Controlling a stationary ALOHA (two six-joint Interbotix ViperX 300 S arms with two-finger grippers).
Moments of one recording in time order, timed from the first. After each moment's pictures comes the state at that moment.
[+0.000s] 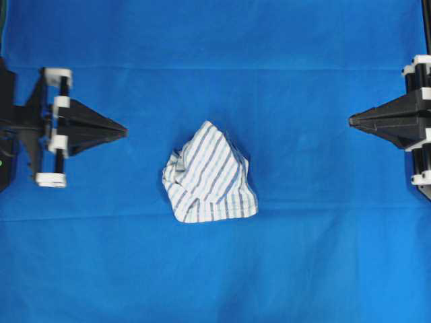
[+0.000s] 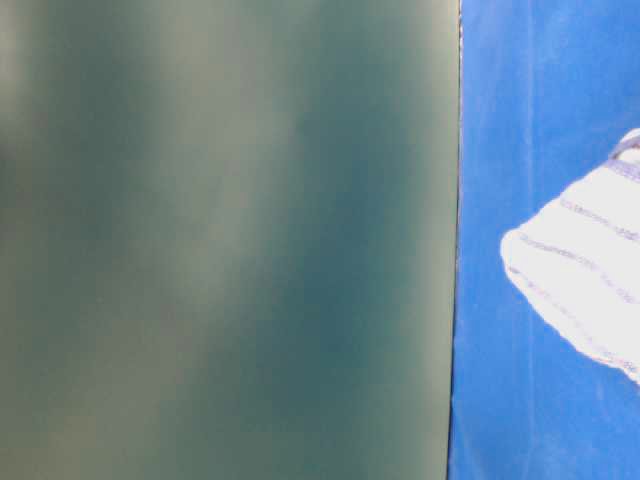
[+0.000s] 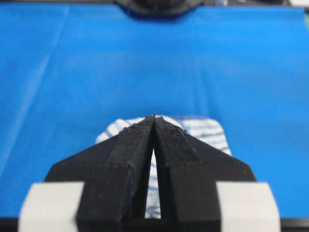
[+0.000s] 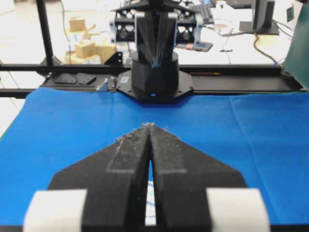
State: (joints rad) left arm 0.00 -0.59 1.13 -0.02 -0.42 0.02; right arm -0.01 -0.94 1.16 0.00 -0.28 0.00
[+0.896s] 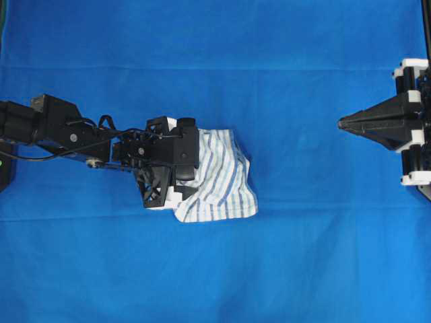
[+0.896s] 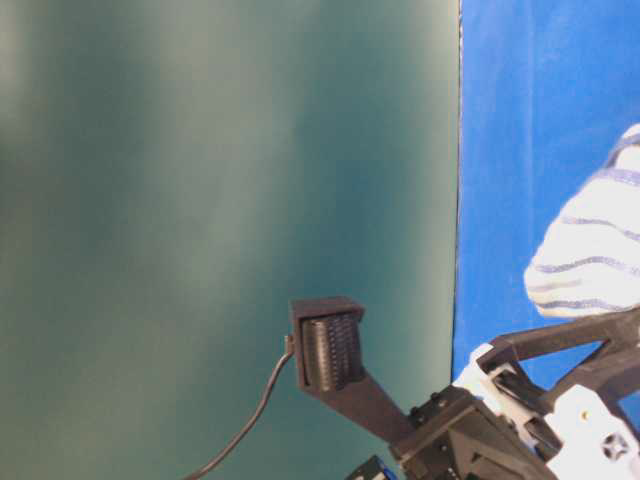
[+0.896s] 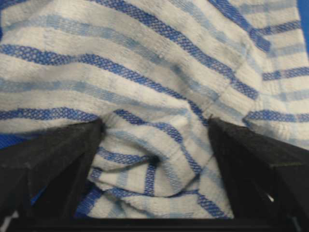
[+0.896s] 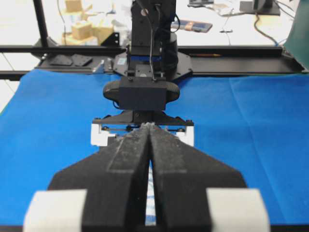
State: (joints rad) left arm -0.03 0.19 0.70 -0.02 -0.12 0.00; right arm -0.01 -0.89 1.16 0.00 -0.28 0.00
